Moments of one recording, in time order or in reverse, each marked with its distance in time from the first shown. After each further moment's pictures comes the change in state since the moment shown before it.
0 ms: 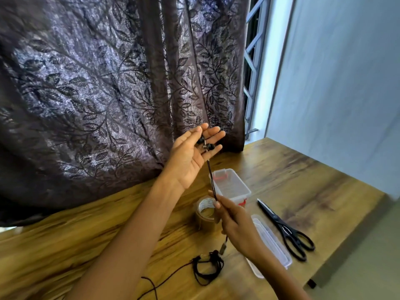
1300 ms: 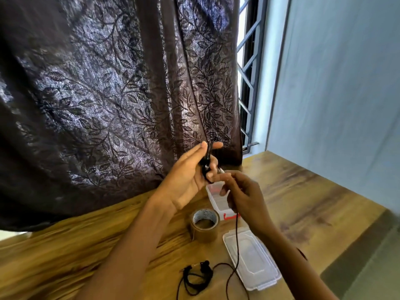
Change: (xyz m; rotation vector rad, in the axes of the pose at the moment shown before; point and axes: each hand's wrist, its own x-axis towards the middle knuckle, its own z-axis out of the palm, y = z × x) left_hand -0.038 -0.002 0.049 0.215 -0.180 -0.070; right_hand 0.033 -0.052 -0.064 0.230 0.094 -0.192
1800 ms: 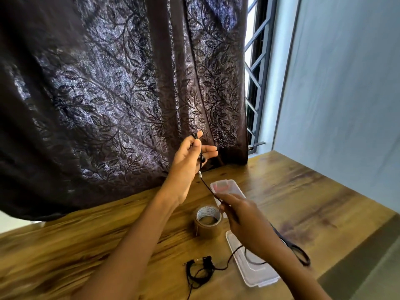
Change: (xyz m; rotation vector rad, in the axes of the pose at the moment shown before) left_hand 0.002 -0.006 -0.010 0.321 0.285 0.230; right_hand -0.040 -0.008 -0.003 -0.692 -0.261 -0.127
